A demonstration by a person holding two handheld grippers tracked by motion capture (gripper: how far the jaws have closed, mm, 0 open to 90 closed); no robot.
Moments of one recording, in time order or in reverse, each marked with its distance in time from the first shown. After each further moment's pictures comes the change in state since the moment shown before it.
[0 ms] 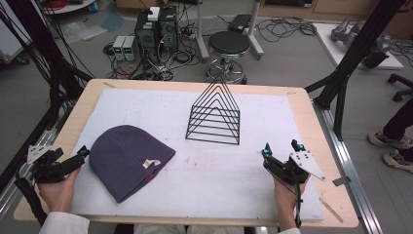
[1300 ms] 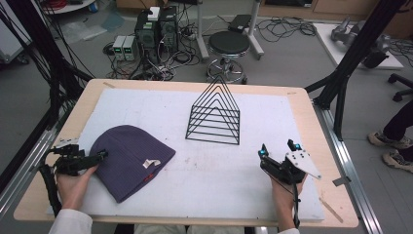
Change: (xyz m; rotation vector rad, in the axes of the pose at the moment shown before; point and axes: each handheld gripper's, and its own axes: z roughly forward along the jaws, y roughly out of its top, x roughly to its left) left arm -0.023 -0.004 0.039 0.268 -0.073 0.025; right arm 0.007 -0.001 0.002 0.019 0.027 -0.019
